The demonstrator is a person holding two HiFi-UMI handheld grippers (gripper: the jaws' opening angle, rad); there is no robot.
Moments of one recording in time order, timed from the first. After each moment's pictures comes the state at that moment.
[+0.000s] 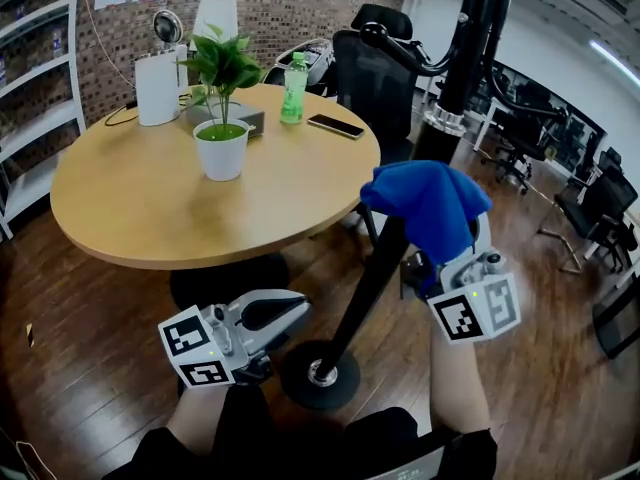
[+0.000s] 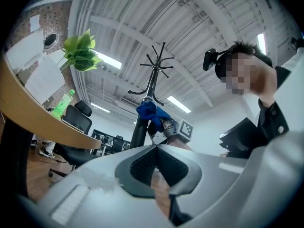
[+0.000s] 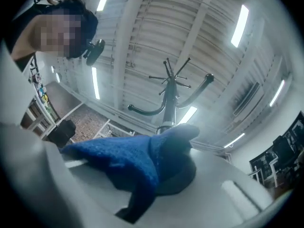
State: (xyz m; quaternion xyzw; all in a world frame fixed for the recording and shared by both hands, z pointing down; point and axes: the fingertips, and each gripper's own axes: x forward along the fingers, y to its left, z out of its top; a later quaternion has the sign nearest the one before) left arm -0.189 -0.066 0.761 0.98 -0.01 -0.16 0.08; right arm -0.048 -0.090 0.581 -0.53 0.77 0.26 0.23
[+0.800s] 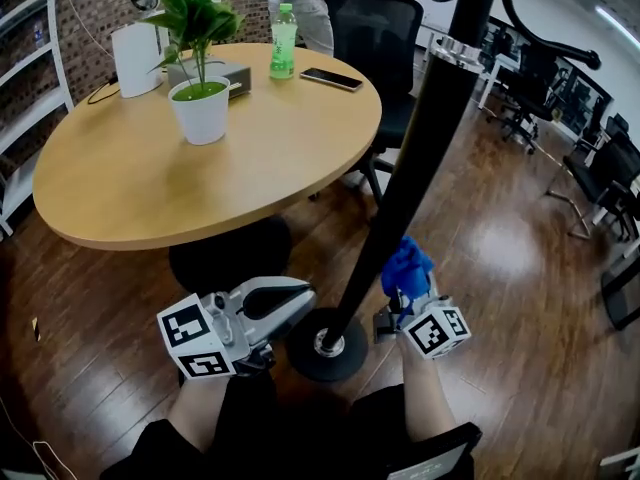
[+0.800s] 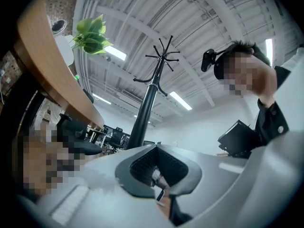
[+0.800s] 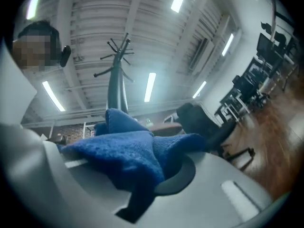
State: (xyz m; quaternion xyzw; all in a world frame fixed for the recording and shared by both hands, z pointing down) left arm -0.172 -0.072 0.806 0.99 0.00 -0.13 0.11; right arm 0.021 -0.133 0.865 -0.59 0.75 -0.06 0.28
